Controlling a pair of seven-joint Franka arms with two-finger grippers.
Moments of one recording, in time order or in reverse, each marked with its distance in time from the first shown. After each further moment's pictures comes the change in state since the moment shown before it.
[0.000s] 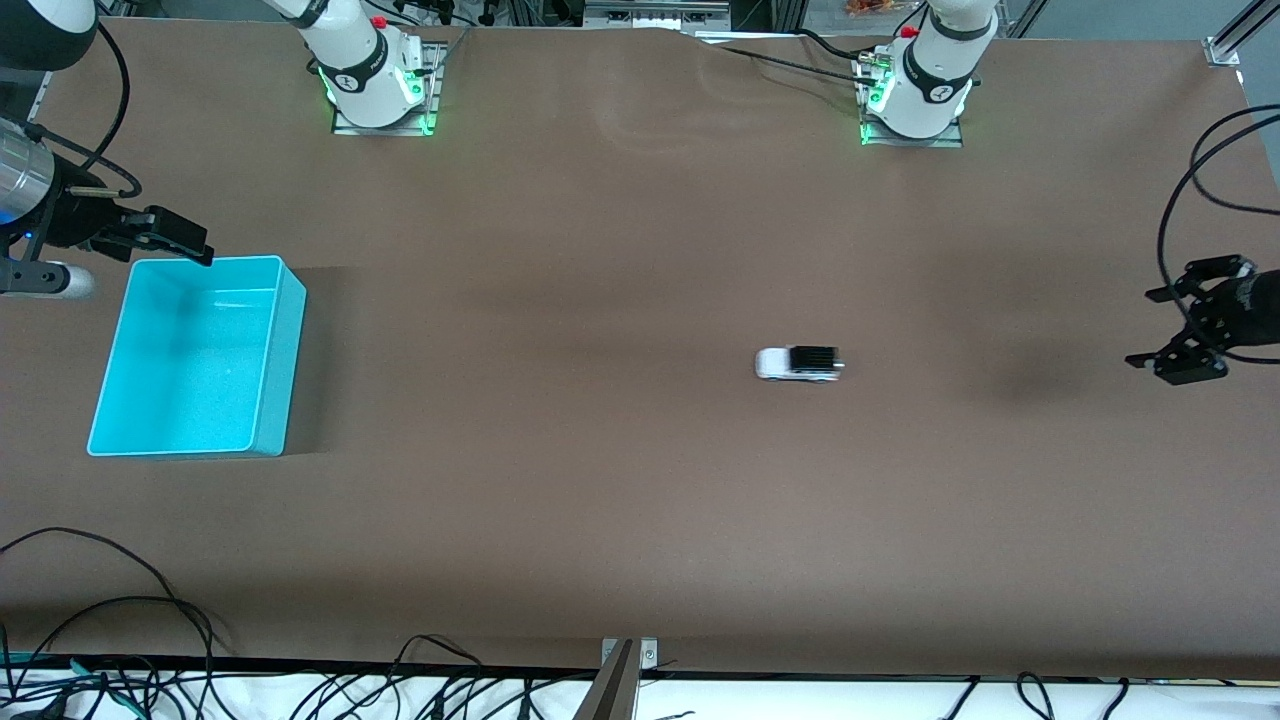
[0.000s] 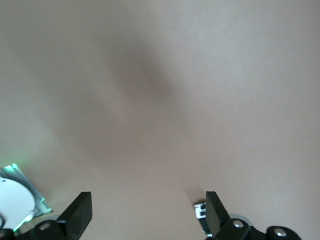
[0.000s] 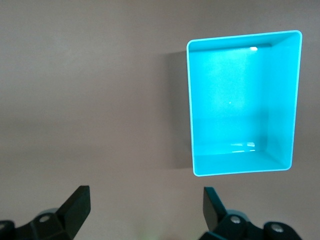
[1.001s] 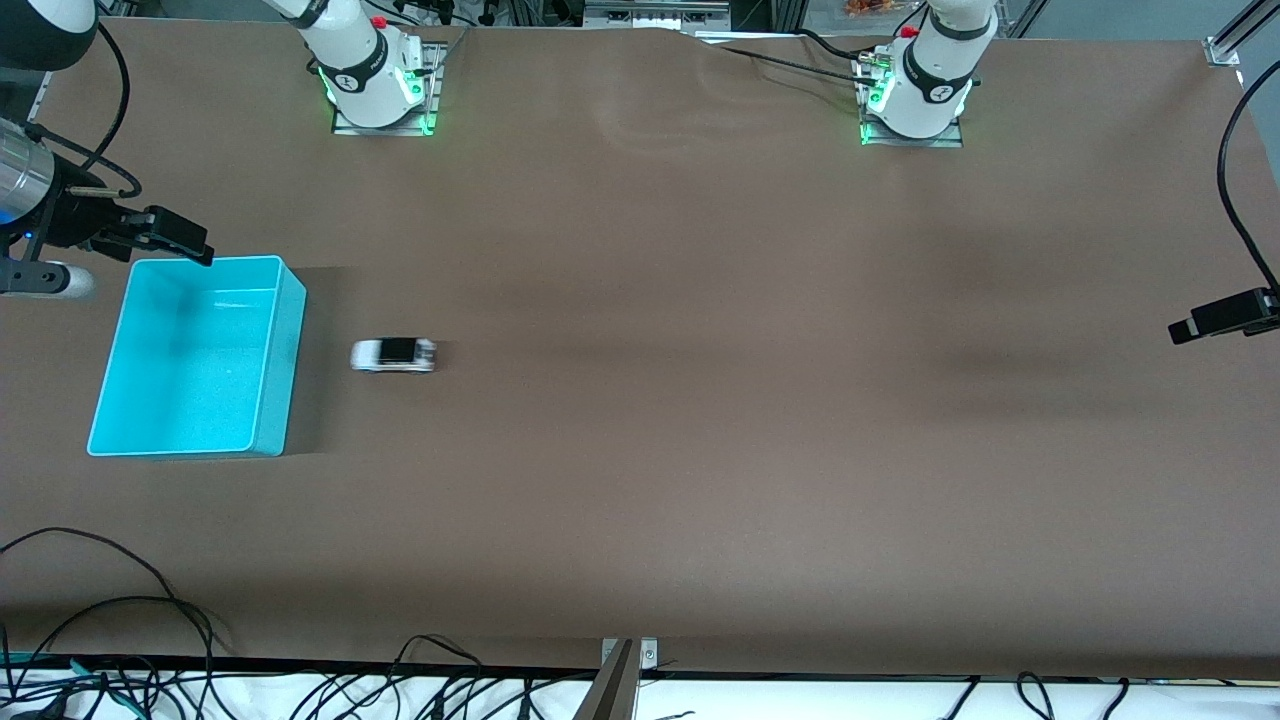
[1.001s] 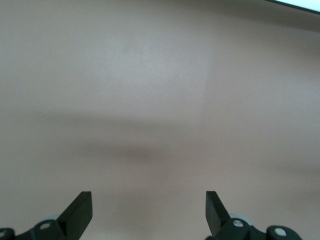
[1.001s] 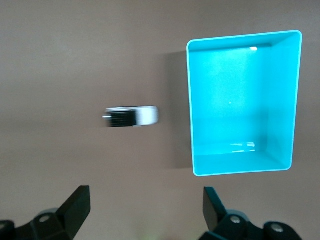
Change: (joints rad) left arm -0.040 0.001 -0.031 0.215 0.055 -0.036 0.950; right arm 0.000 0.000 0.000 0.000 0.000 0.000 0.000
